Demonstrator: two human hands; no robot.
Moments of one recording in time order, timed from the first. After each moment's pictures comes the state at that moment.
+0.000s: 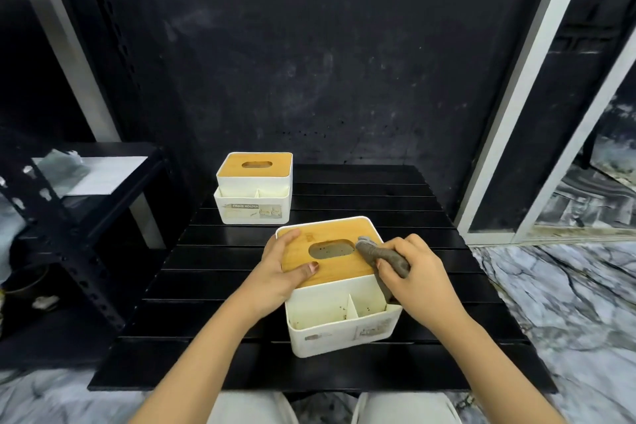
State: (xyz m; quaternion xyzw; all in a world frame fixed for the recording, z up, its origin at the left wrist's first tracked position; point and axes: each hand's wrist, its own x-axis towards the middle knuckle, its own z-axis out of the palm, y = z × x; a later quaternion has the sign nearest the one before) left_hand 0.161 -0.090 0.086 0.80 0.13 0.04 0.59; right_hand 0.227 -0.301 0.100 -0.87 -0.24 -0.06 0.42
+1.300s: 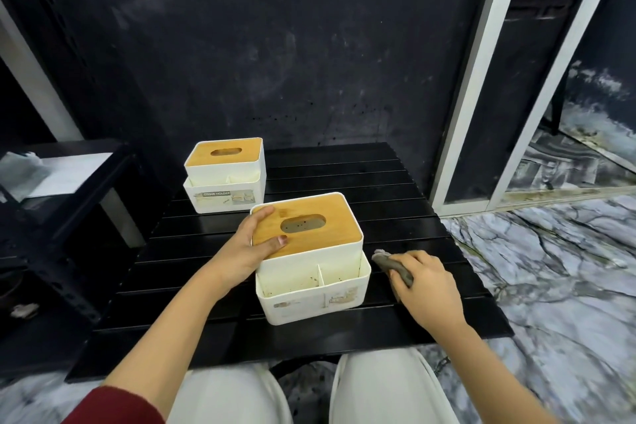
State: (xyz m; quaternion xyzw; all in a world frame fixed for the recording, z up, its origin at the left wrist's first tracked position) left_hand 0.173 -0.085 0.082 0.81 0.12 0.02 0.58; right_hand 0.232 -0.367 0.016 -0.94 -0.16 -0.13 0.26
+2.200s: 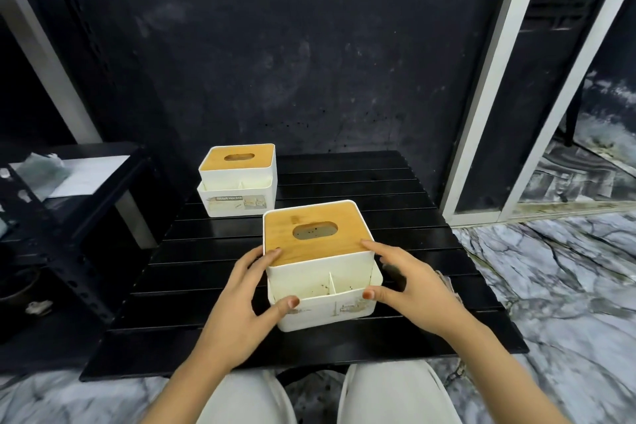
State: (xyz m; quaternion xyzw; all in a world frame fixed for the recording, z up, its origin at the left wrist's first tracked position) left_hand 0.101 -0.104 0.058 0.90 0.07 0.16 0.40; right_hand 0.216 -0.346 0.072 -0.85 -0.32 0.07 0.41
